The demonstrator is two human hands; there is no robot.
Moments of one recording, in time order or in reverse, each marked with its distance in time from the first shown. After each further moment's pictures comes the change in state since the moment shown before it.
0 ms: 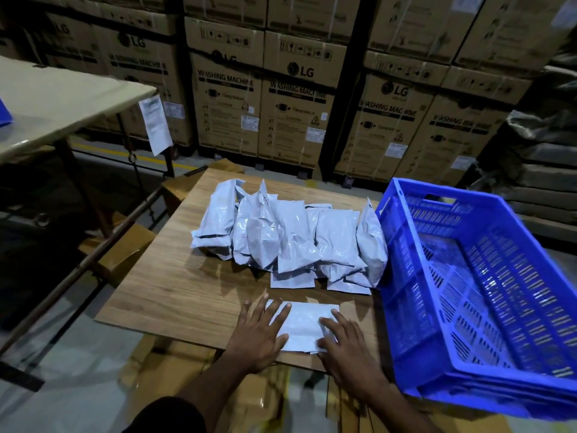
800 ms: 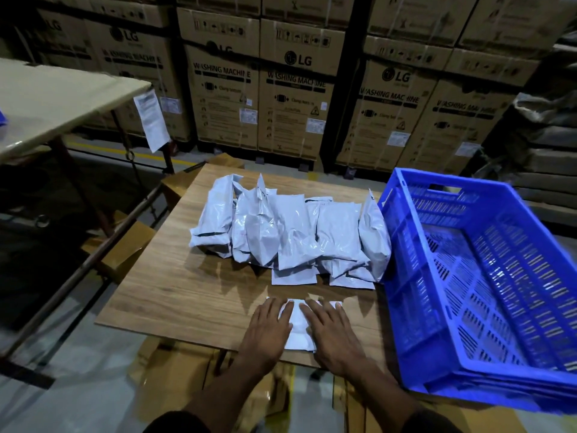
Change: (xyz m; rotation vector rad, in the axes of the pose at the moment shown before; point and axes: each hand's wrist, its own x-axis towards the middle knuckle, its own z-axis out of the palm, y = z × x) left_hand 0.015 0.019 0.011 -0.133 0.273 0.004; right_hand 0.046 -0.017 0.011 0.100 -0.172 0.125
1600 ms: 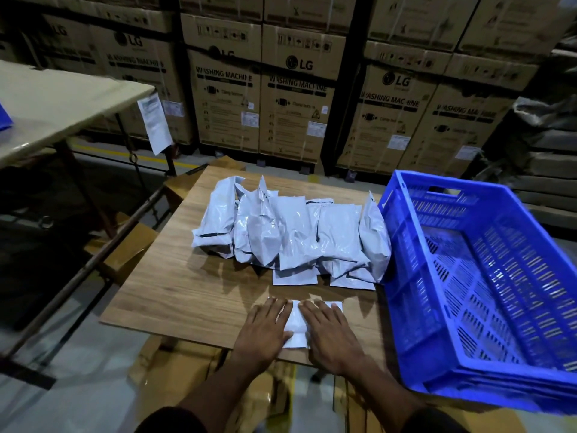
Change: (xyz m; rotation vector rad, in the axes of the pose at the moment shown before) left_hand -0.008 -0.004 -0.018 0.092 -0.166 -0.021; right_hand -0.002 -0.010 -0.015 -0.029 -0.012 -0.059
